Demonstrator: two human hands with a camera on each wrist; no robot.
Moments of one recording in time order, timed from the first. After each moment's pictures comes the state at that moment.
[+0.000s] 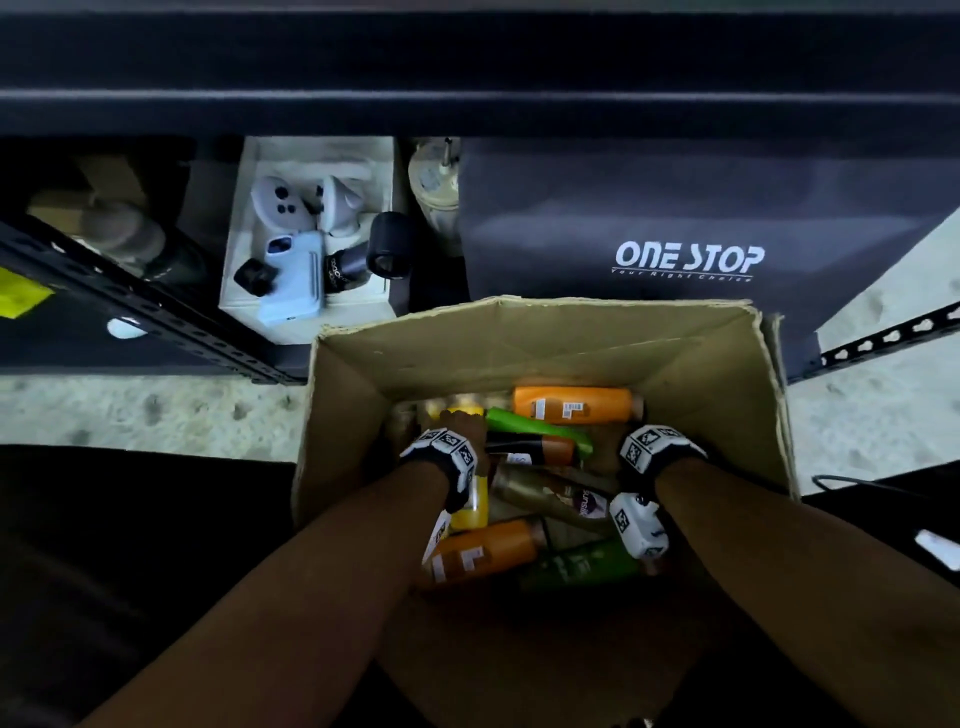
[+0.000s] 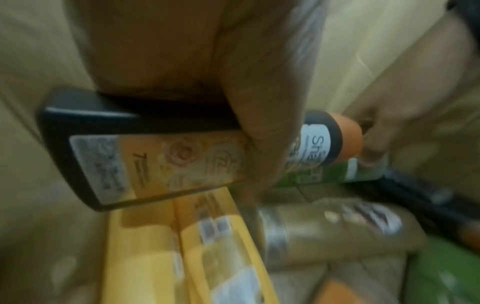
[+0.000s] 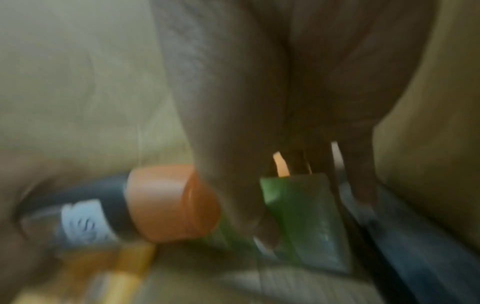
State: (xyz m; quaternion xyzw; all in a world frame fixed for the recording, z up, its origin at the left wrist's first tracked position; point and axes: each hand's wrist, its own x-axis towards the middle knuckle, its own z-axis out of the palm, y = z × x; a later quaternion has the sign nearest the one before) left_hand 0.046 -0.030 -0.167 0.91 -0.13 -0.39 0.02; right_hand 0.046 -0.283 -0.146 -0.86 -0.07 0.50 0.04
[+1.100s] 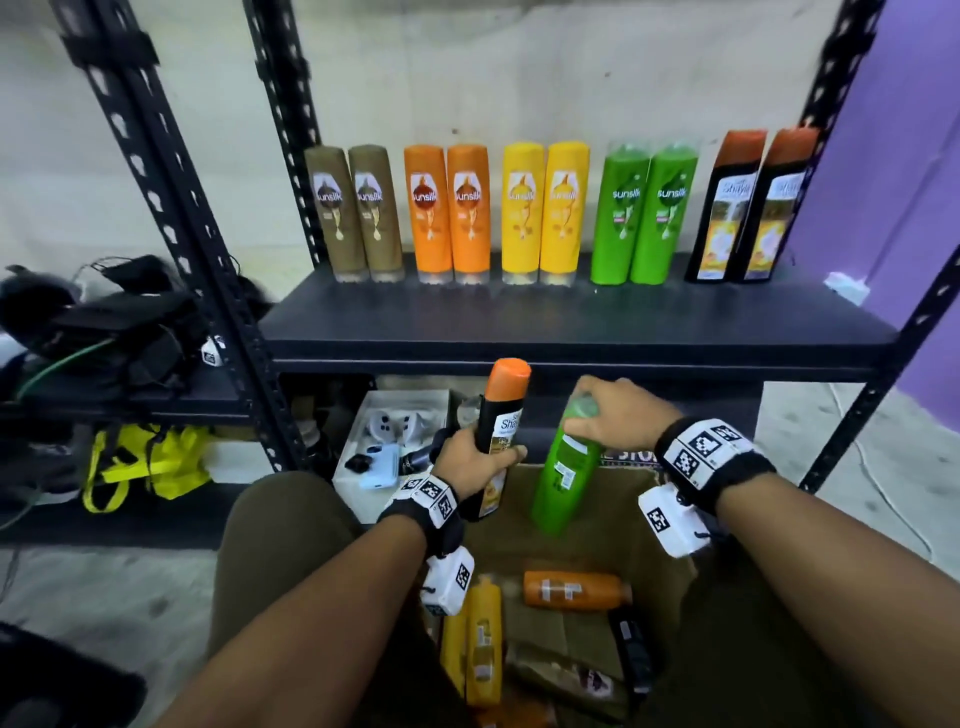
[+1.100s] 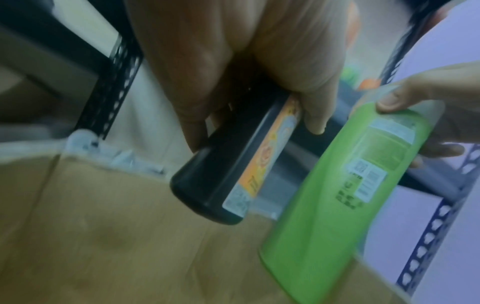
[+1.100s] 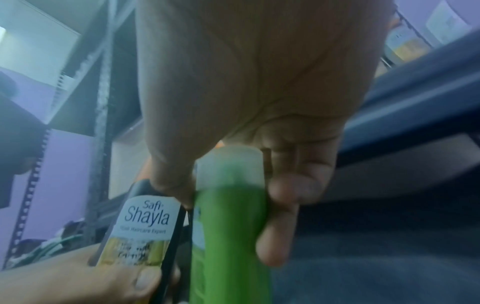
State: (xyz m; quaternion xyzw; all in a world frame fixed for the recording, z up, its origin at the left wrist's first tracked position) left_hand 0.023 -0.020 0.113 0.85 -0.03 -0.03 0.53; right_hand 0.017 -0.250 0.221 -0.98 -0.09 0.06 0.19
